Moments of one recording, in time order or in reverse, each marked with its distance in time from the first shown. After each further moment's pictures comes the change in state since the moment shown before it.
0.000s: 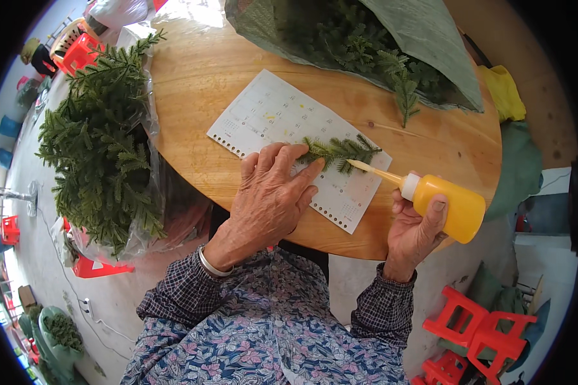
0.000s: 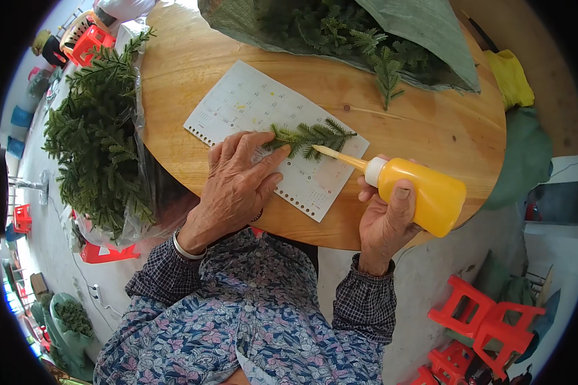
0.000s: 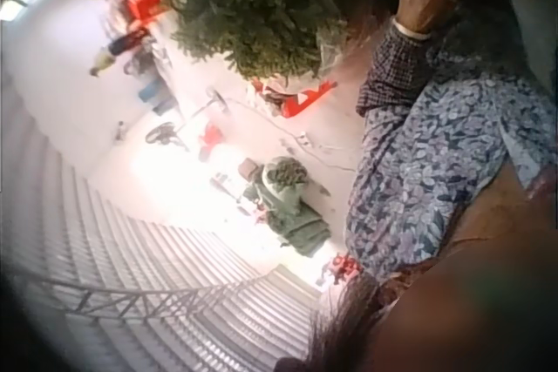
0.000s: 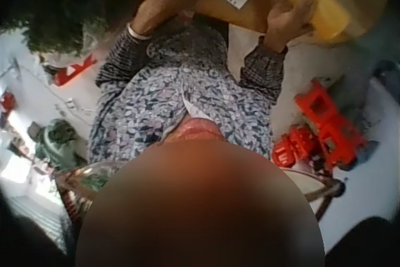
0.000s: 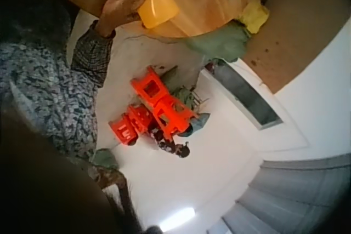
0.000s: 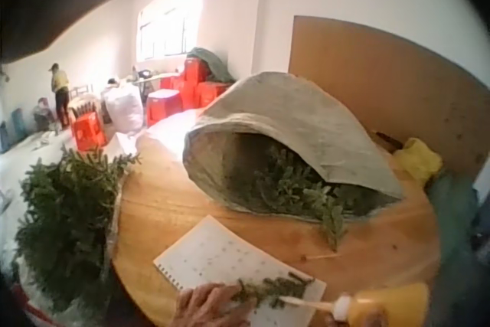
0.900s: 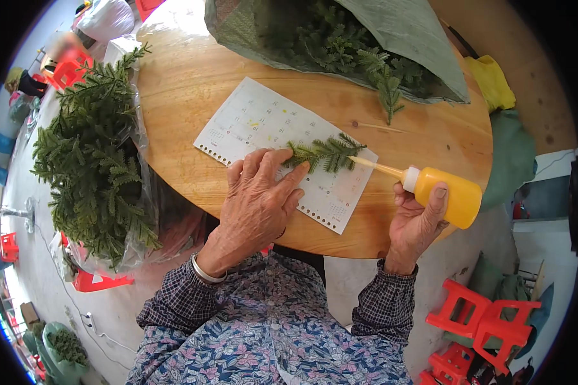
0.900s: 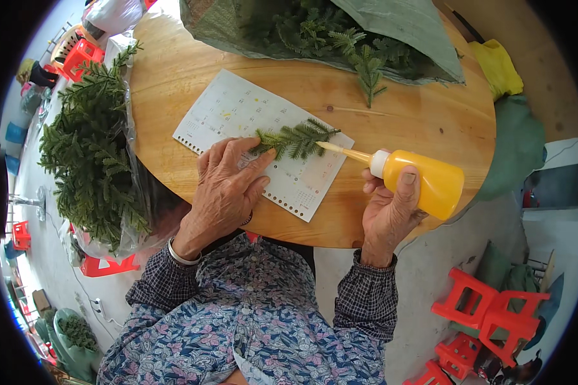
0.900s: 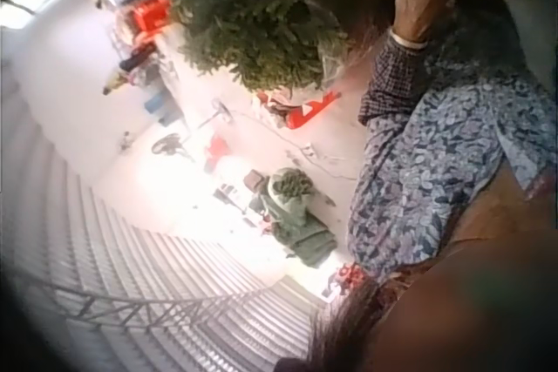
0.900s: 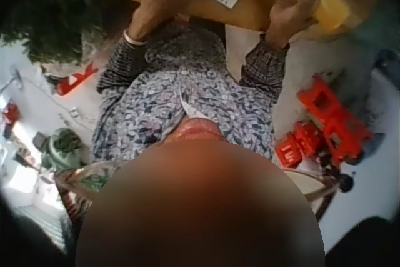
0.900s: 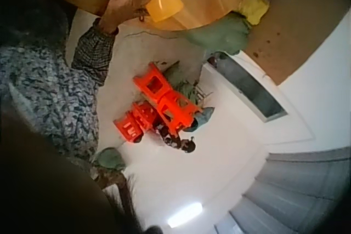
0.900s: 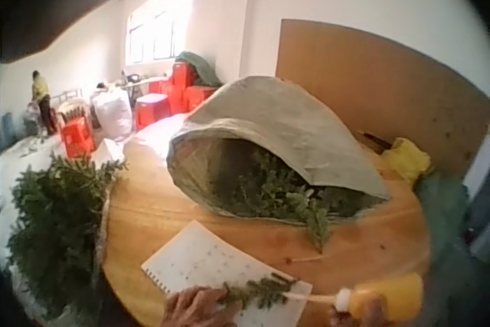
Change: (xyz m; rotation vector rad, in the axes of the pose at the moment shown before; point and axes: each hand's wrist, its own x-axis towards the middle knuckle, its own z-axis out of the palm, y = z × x) left_hand 0.003 0.002 0.005 0.024 0.015 0.033; right_hand 0.022 -0.003 -0.014 -0.018 0.064 -0.059
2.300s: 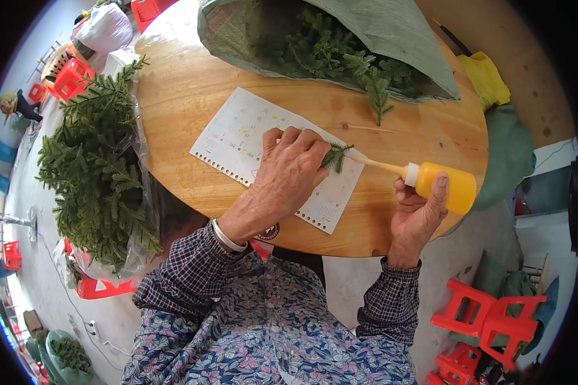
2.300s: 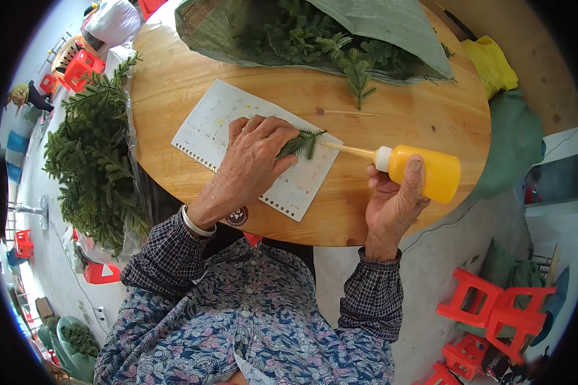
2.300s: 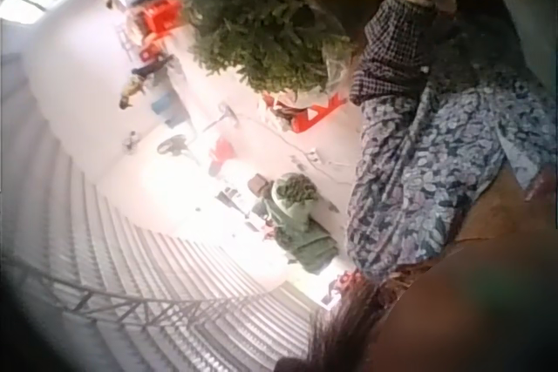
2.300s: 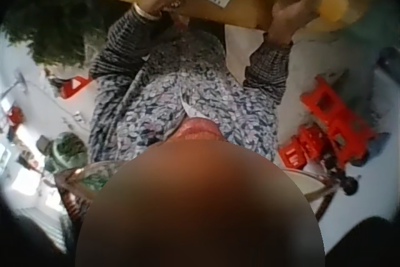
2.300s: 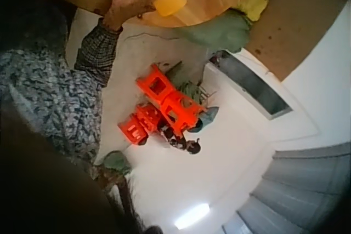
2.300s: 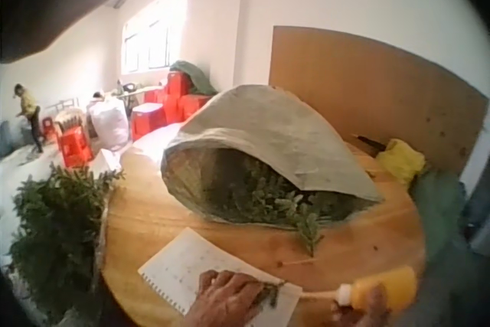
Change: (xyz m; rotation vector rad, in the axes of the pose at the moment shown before) left_hand 0.057 0.006 0.028 -0.128 0.011 0.133; right_hand 0.012 -0.013 0.004 -0.019 0.139 0.088
